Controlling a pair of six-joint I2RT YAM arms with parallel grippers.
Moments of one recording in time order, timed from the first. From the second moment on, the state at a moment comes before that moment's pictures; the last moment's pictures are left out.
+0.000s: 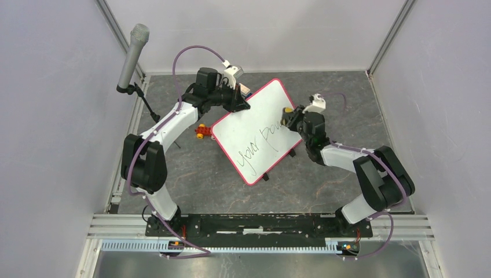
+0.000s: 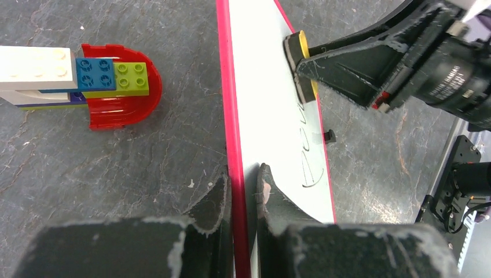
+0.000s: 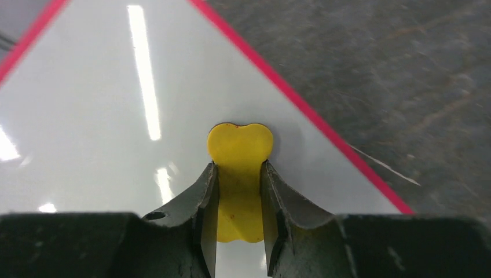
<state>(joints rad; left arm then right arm) -0.39 1.73 1.40 -0.23 0.61 -0.02 0.47 1.55 0.71 0.61 0.21 0.54</state>
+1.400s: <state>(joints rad) -0.43 1.72 1.41 -0.21 0.55 -0.01 0.48 1.48 0.35 0.81 0.30 0.60</state>
